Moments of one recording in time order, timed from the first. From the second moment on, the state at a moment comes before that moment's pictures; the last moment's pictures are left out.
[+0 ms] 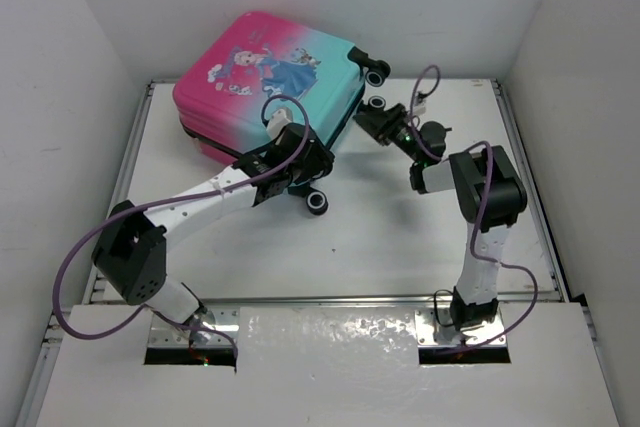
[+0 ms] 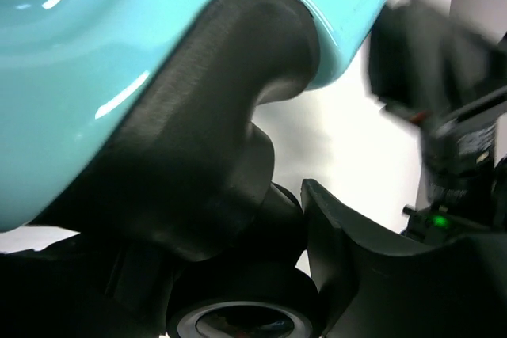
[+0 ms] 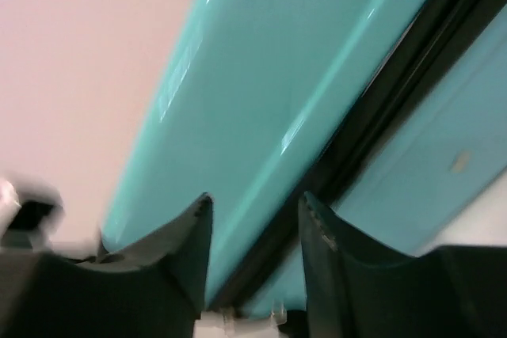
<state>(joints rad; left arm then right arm) -0.71 1.53 1.14 -0.26 -0.32 -1.07 0.16 2.06 0.92 1.29 -0.50 1.19</state>
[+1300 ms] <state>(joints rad) -0.67 1.50 1.15 -0.31 -0.14 -0.91 0.59 1.99 0.66 1.27 -0.26 0.25</state>
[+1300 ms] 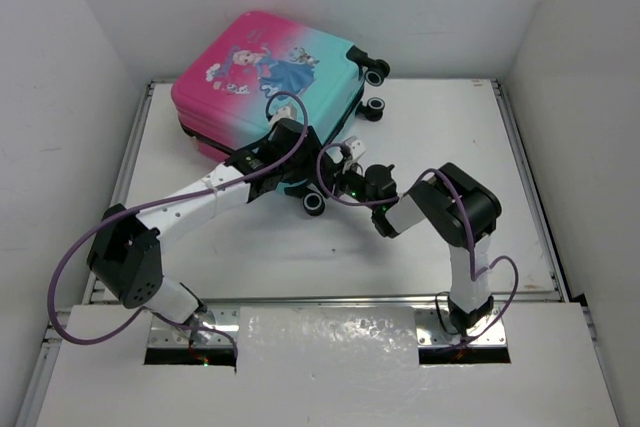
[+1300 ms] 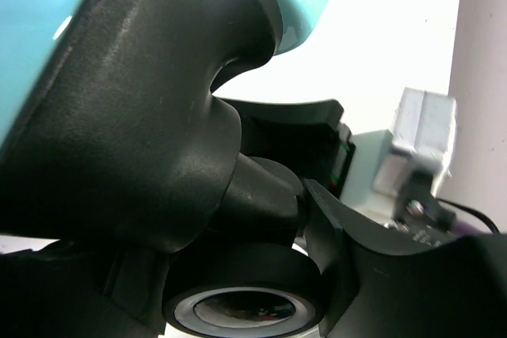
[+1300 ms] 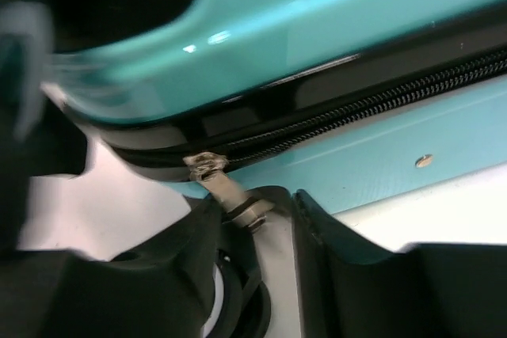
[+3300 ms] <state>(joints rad) -0.63 1.46 1.13 -0.37 -0.08 -0.84 0.62 2.00 0.69 1.29 -0.36 0.30</state>
